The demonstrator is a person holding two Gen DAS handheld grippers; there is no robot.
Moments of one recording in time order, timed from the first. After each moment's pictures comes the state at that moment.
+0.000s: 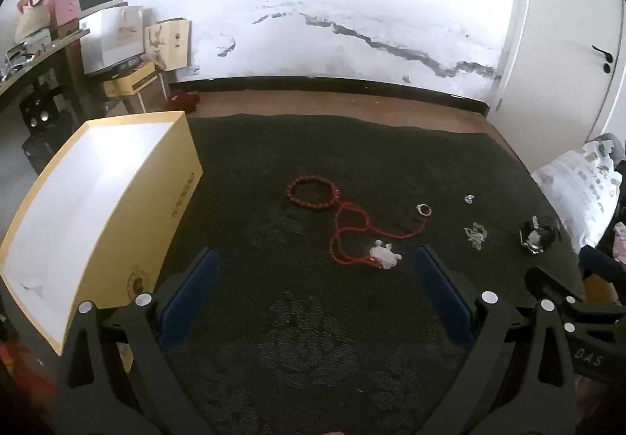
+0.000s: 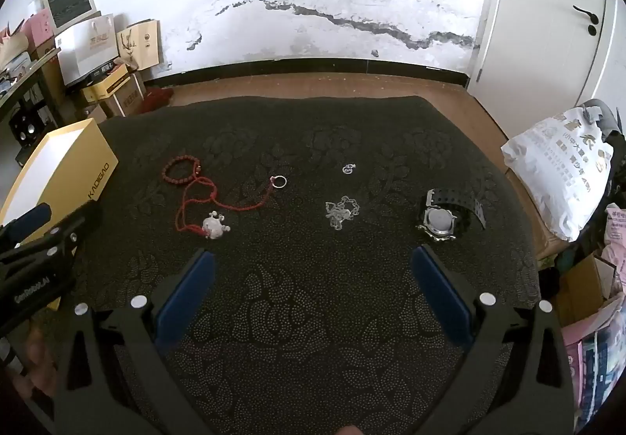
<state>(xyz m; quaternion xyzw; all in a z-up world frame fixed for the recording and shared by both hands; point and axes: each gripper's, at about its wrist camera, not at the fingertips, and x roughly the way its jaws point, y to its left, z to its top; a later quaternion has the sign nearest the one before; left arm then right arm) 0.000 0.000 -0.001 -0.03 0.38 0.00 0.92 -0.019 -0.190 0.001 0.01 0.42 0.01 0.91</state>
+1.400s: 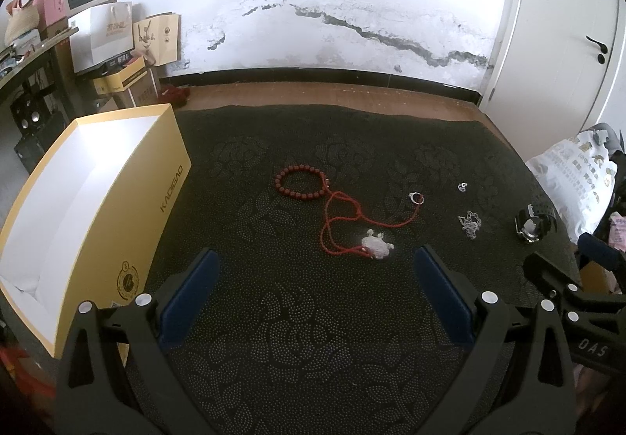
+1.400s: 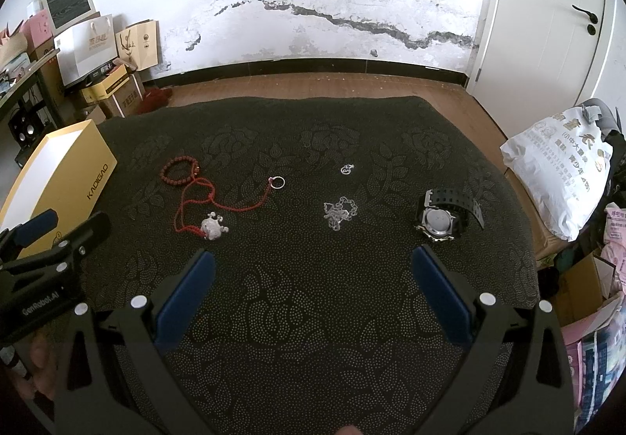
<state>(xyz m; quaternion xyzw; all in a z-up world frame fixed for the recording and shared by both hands) -0.002 -0.003 -0.006 -0.02 0.40 -0.01 0.92 -0.019 -0.192 0.002 0.01 0.42 0.00 0.91</state>
